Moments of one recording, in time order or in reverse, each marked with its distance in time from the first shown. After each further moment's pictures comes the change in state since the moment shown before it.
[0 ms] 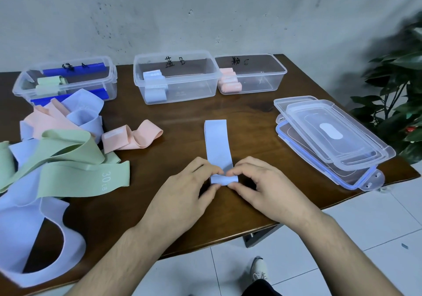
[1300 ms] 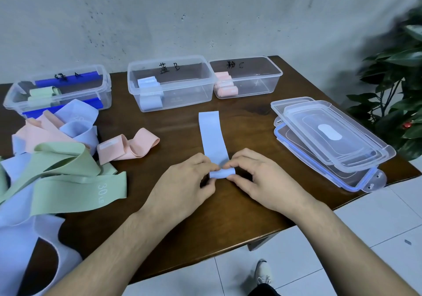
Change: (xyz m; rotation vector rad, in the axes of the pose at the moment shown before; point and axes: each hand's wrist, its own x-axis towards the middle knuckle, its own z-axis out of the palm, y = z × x) left_hand 0.033 -0.012 -0.007 0.103 -0.033 0.064; right_hand 0.026 0.008 -0.005 -0.058 -0.005 -0.001
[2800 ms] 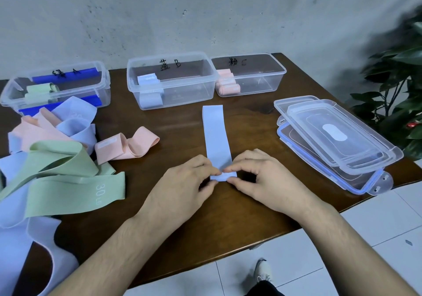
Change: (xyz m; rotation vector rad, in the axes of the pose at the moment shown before) left_hand -0.002 -0.001 0.001 0.008 -0.039 -0.009; right_hand 0.002 0.002 -0.001 0.033 -0.005 0.042
